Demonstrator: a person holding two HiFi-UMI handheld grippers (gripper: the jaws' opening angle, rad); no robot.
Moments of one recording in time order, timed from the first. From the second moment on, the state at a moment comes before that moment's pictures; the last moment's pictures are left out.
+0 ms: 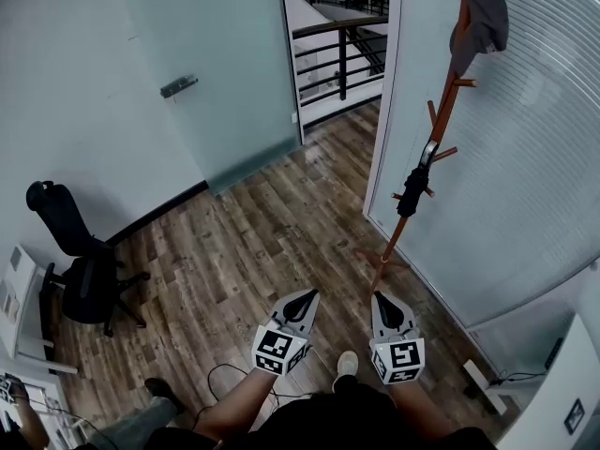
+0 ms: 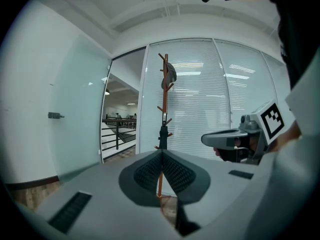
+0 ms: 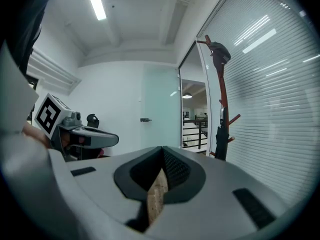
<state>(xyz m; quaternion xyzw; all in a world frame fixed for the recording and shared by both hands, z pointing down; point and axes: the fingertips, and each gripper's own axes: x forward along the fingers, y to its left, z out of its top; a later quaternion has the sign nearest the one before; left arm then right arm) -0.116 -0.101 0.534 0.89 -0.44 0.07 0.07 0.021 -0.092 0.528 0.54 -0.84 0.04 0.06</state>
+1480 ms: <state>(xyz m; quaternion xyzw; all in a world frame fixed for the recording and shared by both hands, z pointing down) -0.029 -0.241 0.555 0.88 -0.45 0.08 0.10 0.140 -0.229 0.553 0.56 -0.82 0.07 0.06</state>
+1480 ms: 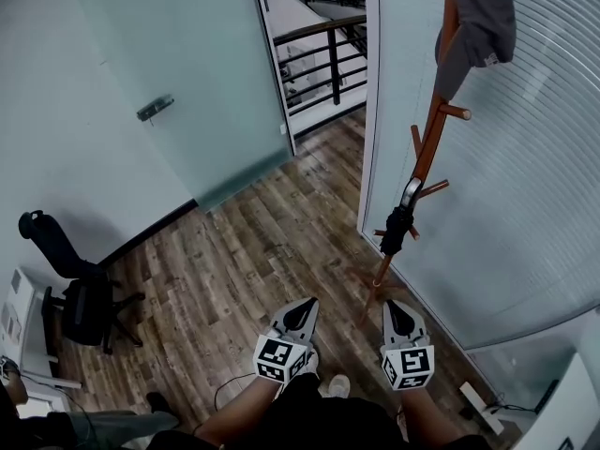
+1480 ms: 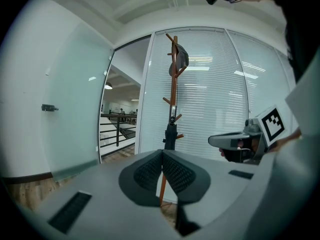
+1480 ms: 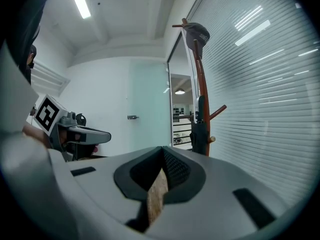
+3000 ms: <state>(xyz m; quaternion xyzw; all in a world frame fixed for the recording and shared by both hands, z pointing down) 0.098 -0.376 0.565 0.97 -0.20 0.09 0.09 0.163 -0.291 0.546 0.71 -0.70 0.07 0.04</state>
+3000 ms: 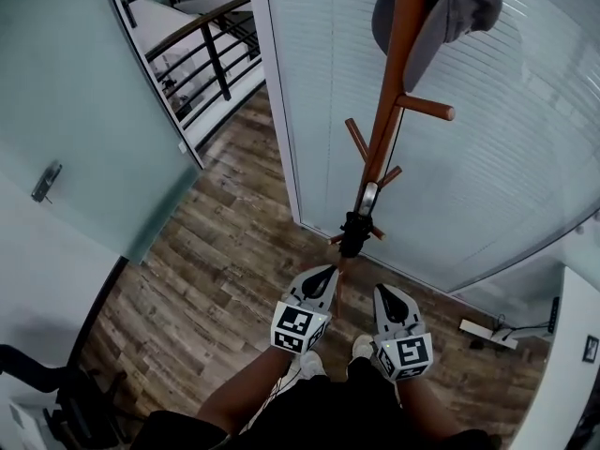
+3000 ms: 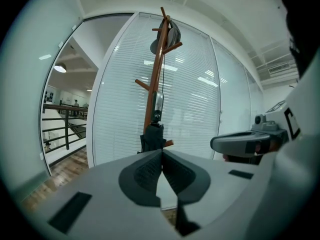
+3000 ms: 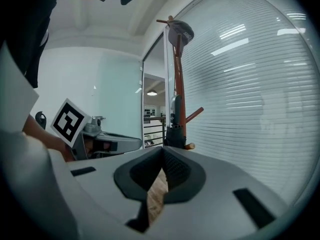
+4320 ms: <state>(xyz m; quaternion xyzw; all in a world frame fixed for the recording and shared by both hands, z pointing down) 0.200 -0.444 0.621 0.93 -0.31 0.17 0.06 0.247 -0.322 0.575 0.68 -0.73 0.11 0.04</state>
